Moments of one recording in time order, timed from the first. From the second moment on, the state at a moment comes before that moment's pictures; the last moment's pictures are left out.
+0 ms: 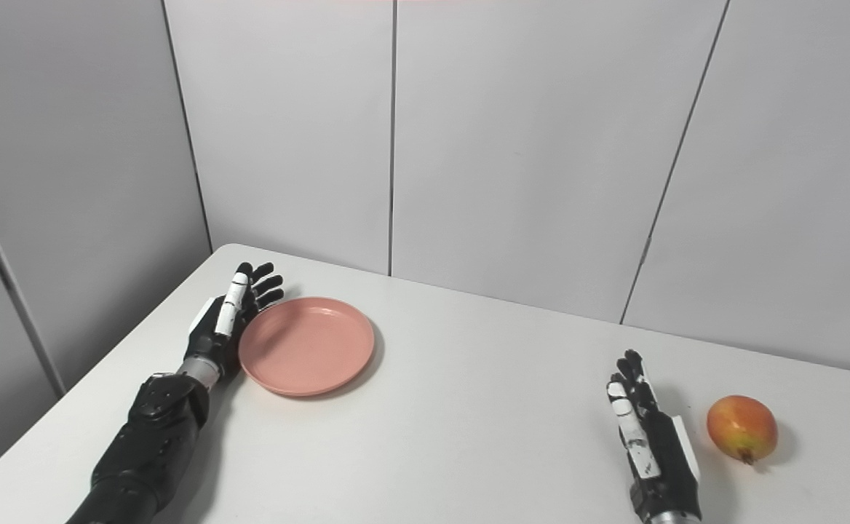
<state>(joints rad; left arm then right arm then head) -0.55 0.32 0.20 0.82 -0.24 -0.17 -0.19 -0.36 -0.07 -0.01 0.39 0.14 -0.15 0.18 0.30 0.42</state>
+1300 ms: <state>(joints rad) -0.49 0.14 0.14 0.59 -0.24 -0.05 -0.19 -0.36 -0.05 -0.01 0.39 0.12 -0.15 0.16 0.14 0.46</state>
